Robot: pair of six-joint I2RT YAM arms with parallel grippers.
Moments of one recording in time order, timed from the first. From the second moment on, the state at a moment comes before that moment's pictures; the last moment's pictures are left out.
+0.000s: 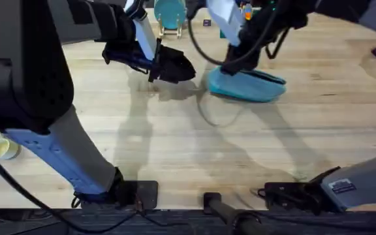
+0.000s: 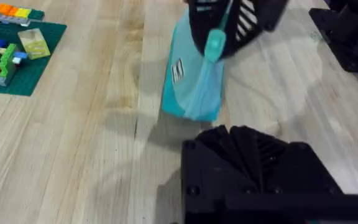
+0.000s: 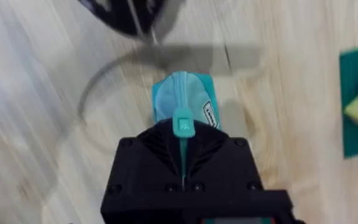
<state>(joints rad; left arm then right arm) -0.03 1.94 1.26 -0.97 1.23 1.54 0.46 1.72 1.49 -1.02 -0.18 -0.77</state>
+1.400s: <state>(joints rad) -0.03 1.94 1.26 -0.97 1.21 1.54 0.50 1.54 1.55 -1.00 -0.22 -0.73</state>
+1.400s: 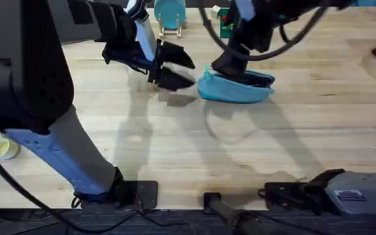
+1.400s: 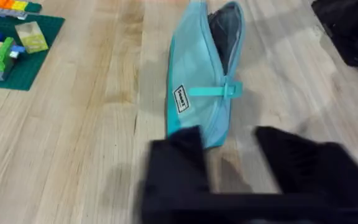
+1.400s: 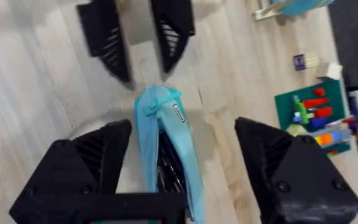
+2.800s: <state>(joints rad) -0.03 1.94 1.26 -1.00 1.20 1.53 0.50 1.44 1.56 -1.11 -0.09 -0.24</state>
